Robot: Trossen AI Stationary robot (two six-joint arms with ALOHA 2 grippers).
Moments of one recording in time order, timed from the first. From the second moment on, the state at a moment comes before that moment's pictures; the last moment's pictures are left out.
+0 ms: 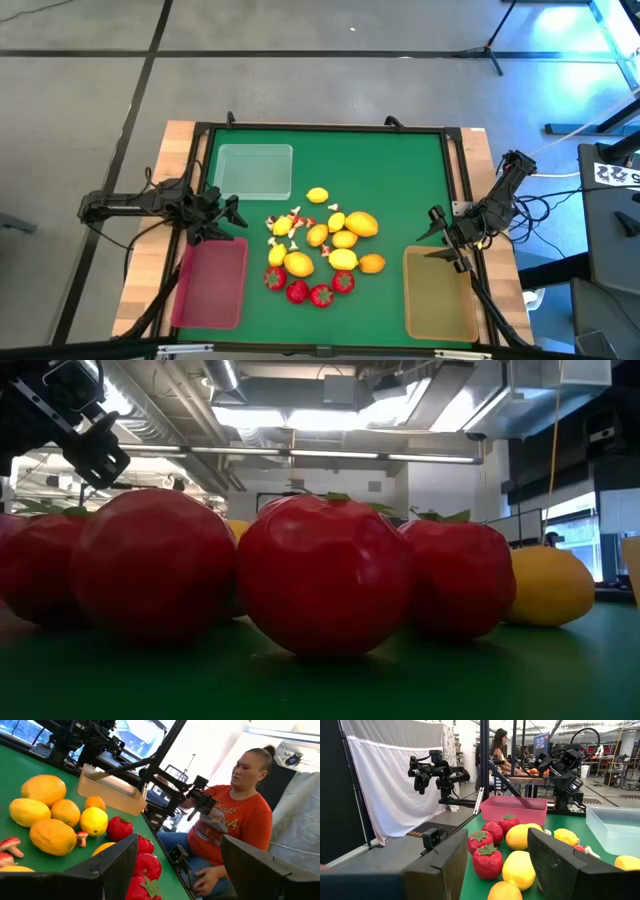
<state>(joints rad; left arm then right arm) 0.03 0.01 0.01 0.07 0.48 -0.60 0.88 0.01 0.01 0.08 0.49 -0.03</state>
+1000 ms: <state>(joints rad) 0.03 0.01 0.01 0.07 0.48 -0.70 0.88 0.01 0.01 0.11 0.49 -0.03</state>
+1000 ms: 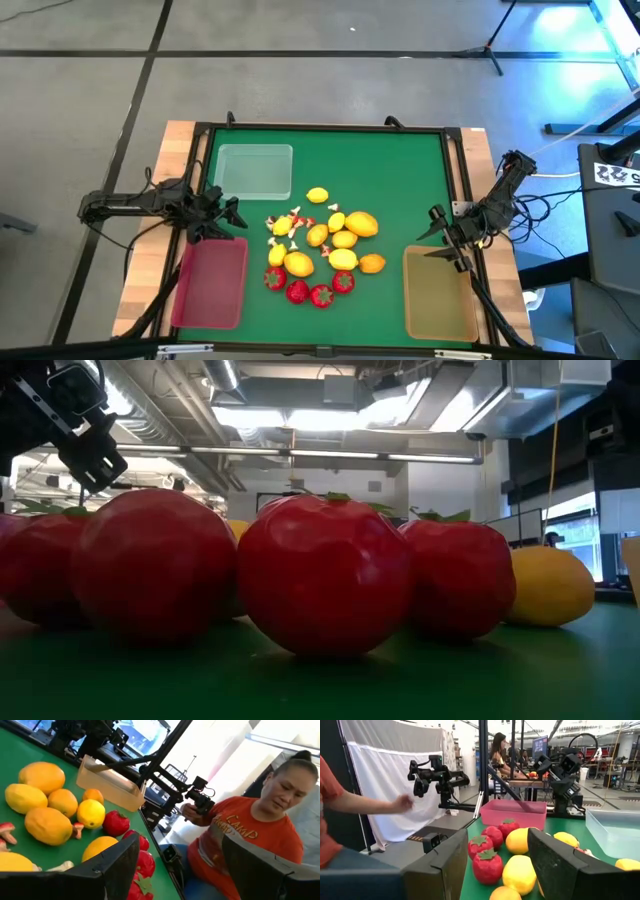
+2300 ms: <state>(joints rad) 0.03 0.01 0.01 0.06 -0.18 -0.60 0.88 0.00 0.01 0.31 0.93 0.02</state>
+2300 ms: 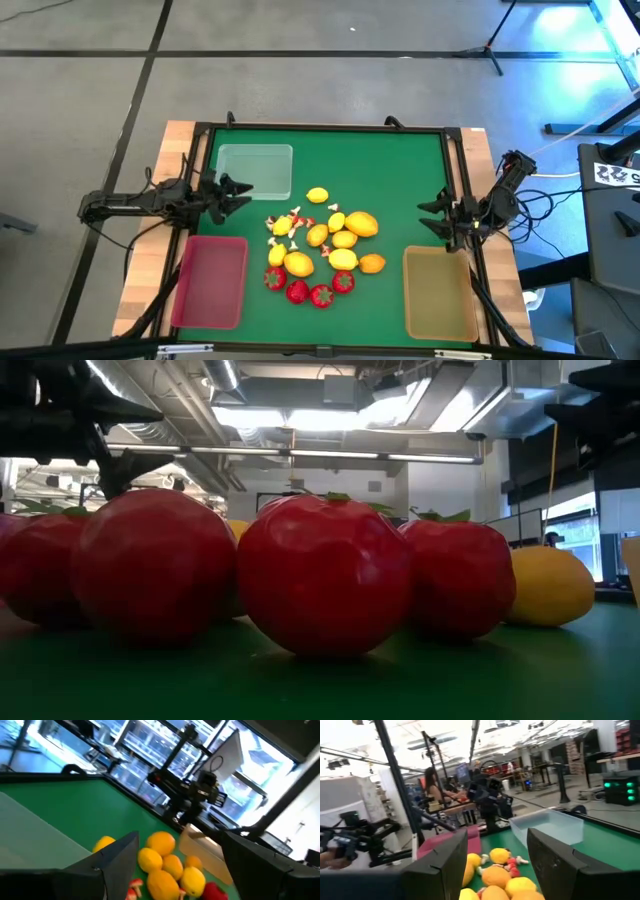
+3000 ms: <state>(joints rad) 0.03 0.12 0.19 0.27 -0.14 -0.55 0.88 0.35 0.57 -0.07 1.23 -0.18</state>
